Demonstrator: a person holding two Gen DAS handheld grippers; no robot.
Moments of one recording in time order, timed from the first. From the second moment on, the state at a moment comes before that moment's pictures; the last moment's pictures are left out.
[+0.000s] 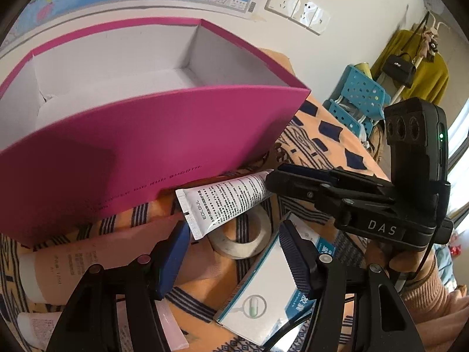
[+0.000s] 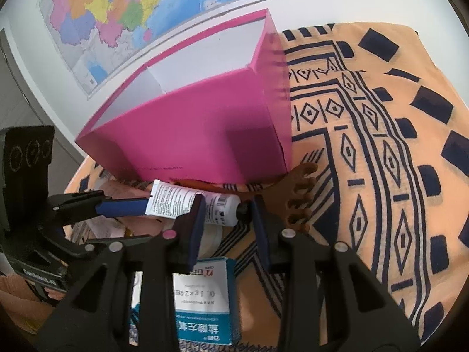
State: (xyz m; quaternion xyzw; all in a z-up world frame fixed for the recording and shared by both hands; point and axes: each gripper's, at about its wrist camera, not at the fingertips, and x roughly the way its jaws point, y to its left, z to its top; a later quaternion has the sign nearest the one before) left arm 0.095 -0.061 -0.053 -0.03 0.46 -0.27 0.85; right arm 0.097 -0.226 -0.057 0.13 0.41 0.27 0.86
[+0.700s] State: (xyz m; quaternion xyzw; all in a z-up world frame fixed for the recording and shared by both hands) left arm 0.076 -0.052 0.036 -0.03 0.37 -0.26 0.89; right arm 0.079 -0.228 0.032 0.11 0.32 0.28 0.90
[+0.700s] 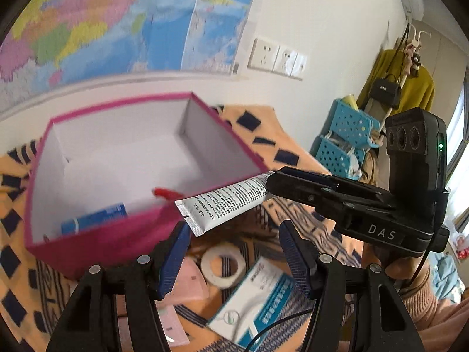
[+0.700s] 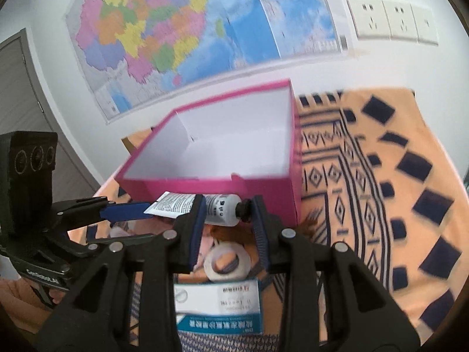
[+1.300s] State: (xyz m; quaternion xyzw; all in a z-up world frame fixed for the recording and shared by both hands) left arm 0.138 -0.048 0.019 -0.04 0.40 -0.24 0.88; right arm 0.140 -0.218 0.035 0.11 0.33 0.27 0.90
